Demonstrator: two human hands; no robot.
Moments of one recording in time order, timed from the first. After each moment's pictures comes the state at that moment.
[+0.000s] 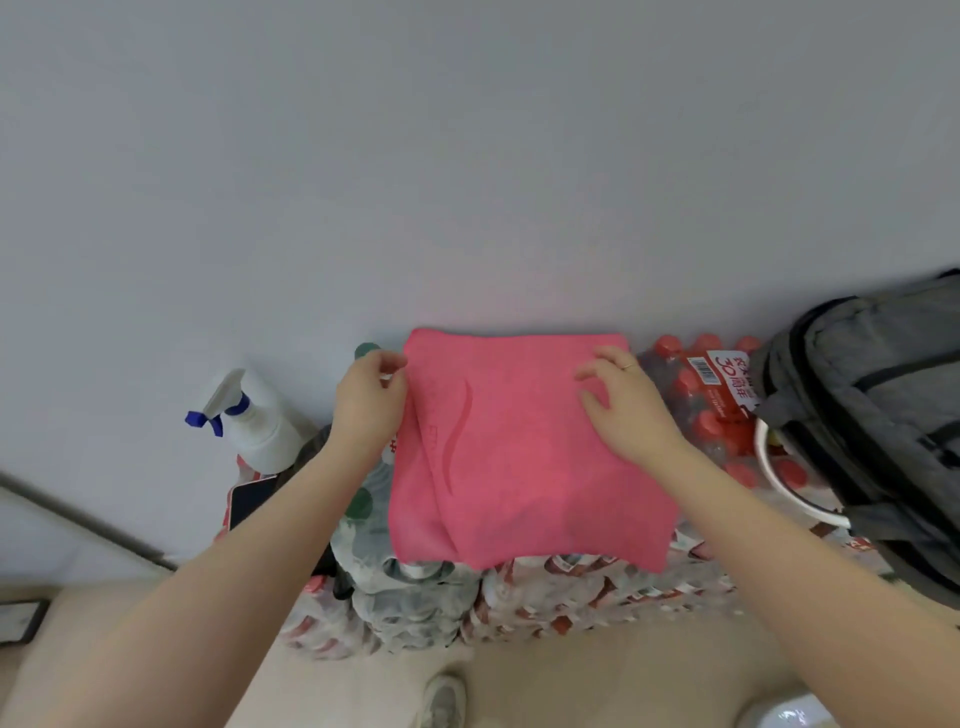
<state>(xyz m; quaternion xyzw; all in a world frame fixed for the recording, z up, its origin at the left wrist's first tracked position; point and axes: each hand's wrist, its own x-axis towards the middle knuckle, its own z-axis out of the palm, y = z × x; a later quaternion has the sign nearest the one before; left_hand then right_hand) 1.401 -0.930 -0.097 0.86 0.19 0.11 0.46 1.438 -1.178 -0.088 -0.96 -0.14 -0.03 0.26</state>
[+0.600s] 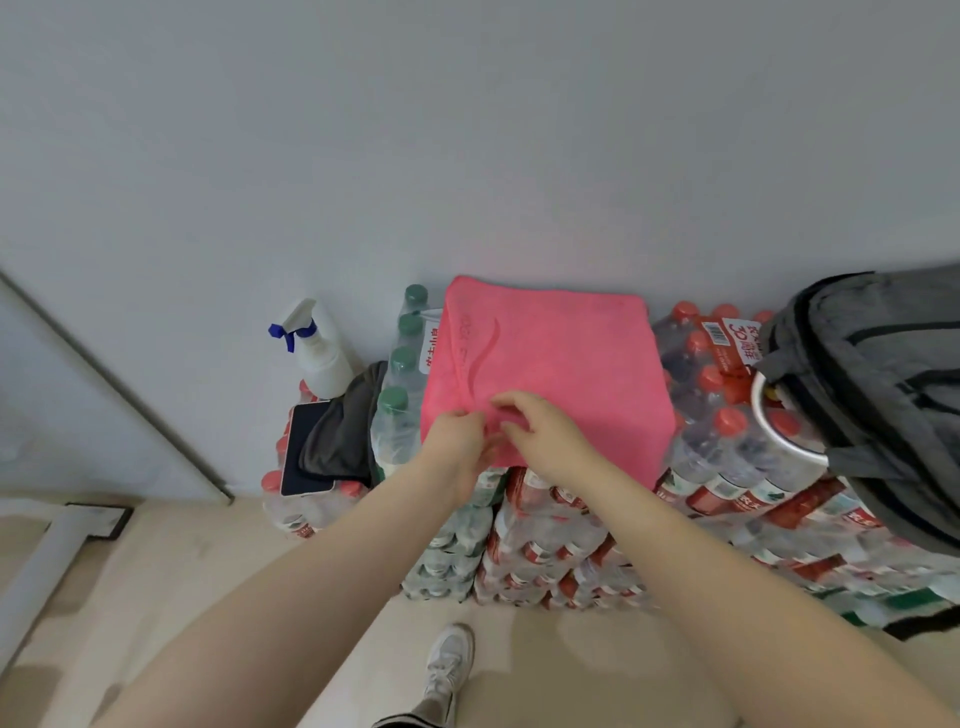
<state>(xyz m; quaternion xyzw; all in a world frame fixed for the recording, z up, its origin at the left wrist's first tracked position) 1.285 -1.023 -0.102 0.54 0.35 -0.07 0.76 1.321 -1.128 -0.103 -0.89 -0.22 0.17 0.36</state>
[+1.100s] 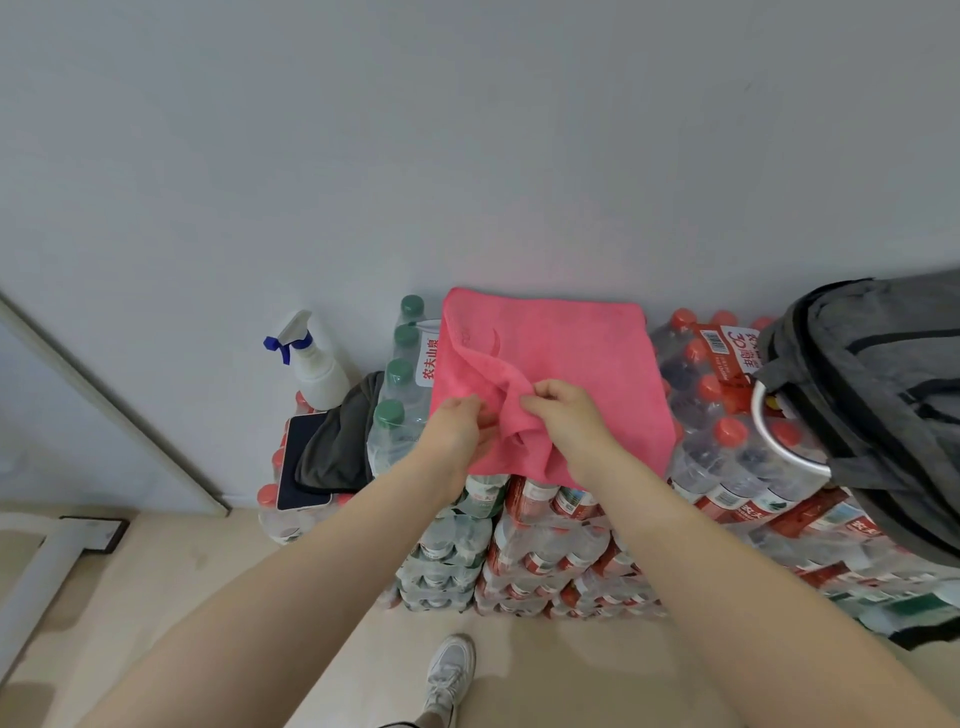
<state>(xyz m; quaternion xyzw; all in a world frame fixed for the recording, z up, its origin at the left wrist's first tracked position) 1.299 -1.017 -0.093 0.56 0.33 -0.07 0.75 1.345 -1.131 -0.098 -0.79 0.00 0.19 0.59</state>
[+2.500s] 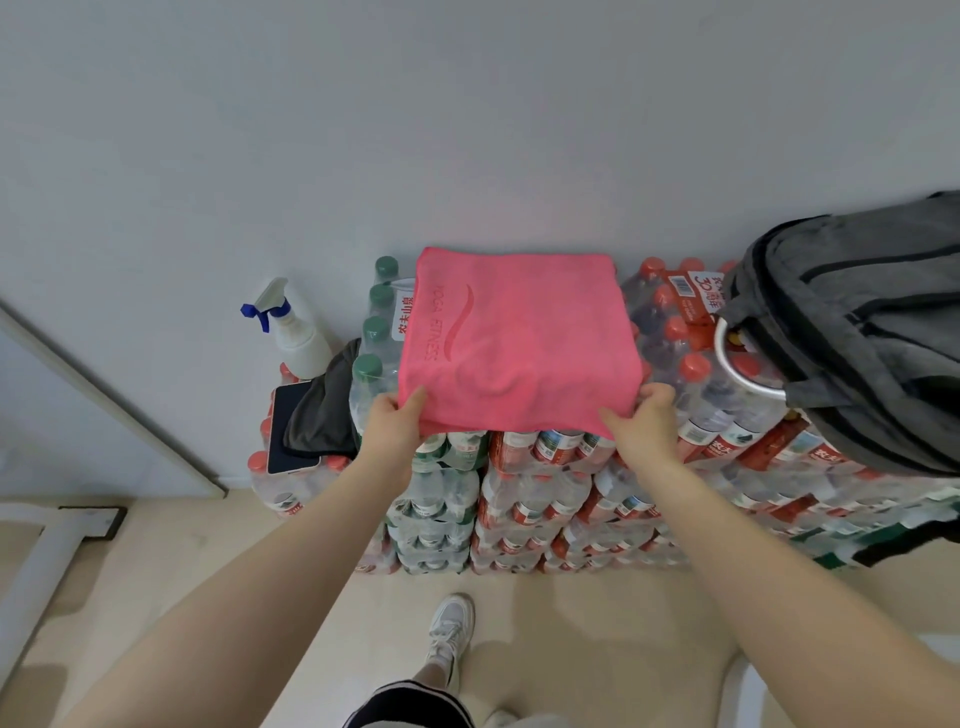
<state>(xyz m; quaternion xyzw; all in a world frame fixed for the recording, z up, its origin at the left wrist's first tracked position) 1.258 -0.998 -0.138 0.62 0.34 0.03 0.70 1.311 -1.235 -0.142 -0.85 0.13 0.03 0.51</state>
